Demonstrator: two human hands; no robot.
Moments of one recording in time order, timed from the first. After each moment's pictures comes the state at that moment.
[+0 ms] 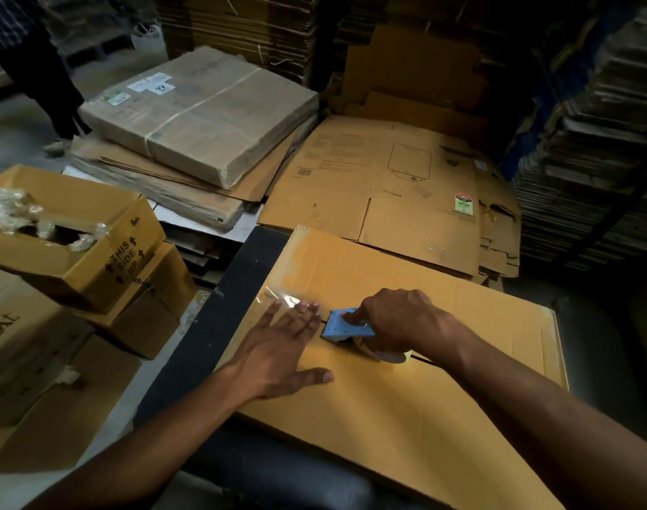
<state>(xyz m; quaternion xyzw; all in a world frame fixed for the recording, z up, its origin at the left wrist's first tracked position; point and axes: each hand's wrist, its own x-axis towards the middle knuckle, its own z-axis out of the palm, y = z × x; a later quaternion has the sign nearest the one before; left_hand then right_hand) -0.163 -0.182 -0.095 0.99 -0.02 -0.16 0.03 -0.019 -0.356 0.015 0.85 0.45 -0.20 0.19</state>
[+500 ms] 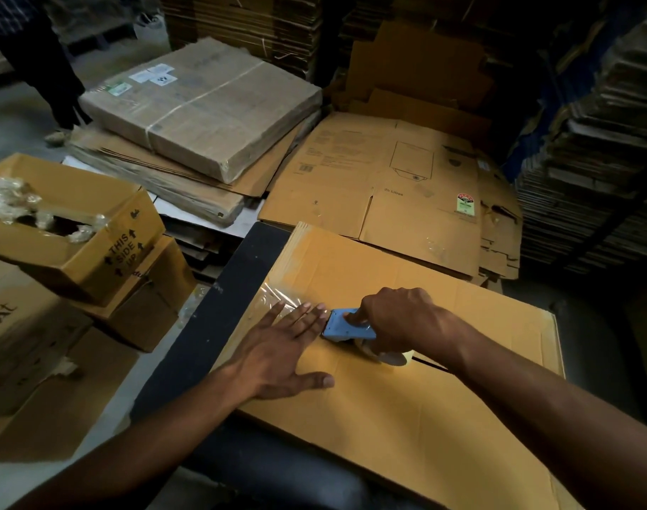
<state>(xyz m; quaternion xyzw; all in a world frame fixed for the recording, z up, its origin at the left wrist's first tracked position) -0.164 -0.186 -0.099 0.99 -0.03 -0.15 0.03 -0.019 -0.354 0.019 0.84 0.45 -0.21 0.21</state>
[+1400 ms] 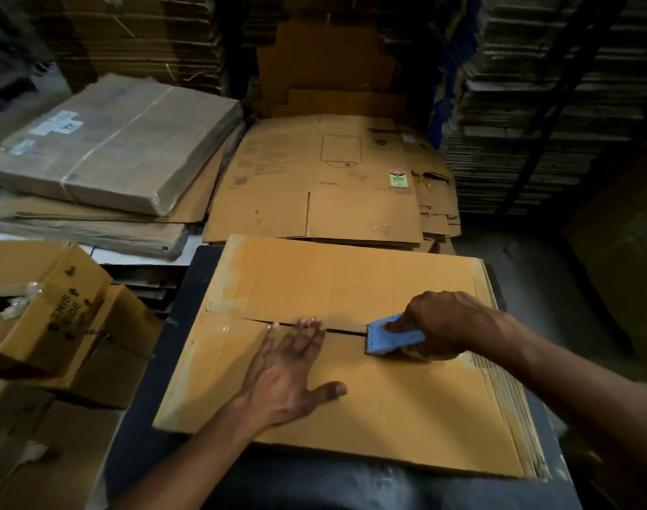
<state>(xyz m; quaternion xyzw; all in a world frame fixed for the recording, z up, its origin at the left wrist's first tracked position) -0.146 -0.272 -0.093 0.98 -0.05 -0.16 0.05 0.000 -0.515 0.013 0.88 0.36 -0.27 0.15</state>
